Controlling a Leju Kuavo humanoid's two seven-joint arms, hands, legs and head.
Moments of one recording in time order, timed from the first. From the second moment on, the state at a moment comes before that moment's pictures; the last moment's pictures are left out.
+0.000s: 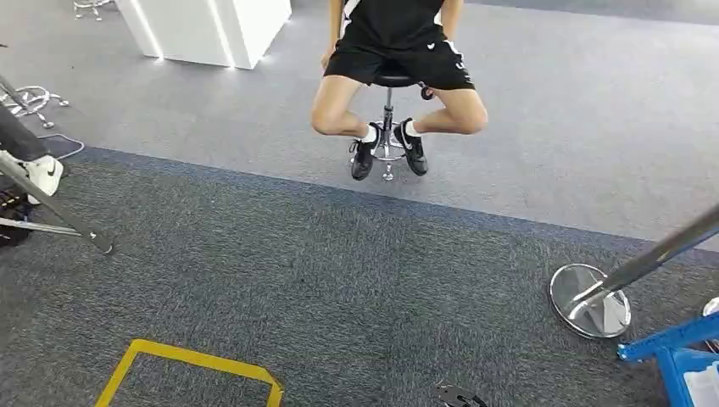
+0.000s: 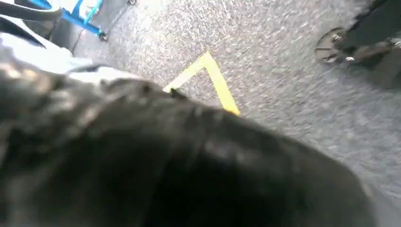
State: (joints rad) left arm -0.20 -0.01 0.78 -0.26 -0.13 0.00 0.19; right arm -0.11 -0.06 -0.05 -0.20 0.40 0.07 0.10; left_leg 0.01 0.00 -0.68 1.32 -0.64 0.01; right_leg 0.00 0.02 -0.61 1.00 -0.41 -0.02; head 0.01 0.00
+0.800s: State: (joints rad) left arm -0.21 -0.01 0.75 -0.26 -0.07 0.02 0.15; right arm -0.10 -0.05 -0.05 -0.21 0.39 0.08 0.10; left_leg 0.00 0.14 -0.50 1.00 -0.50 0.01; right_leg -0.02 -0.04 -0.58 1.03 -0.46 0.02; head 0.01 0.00
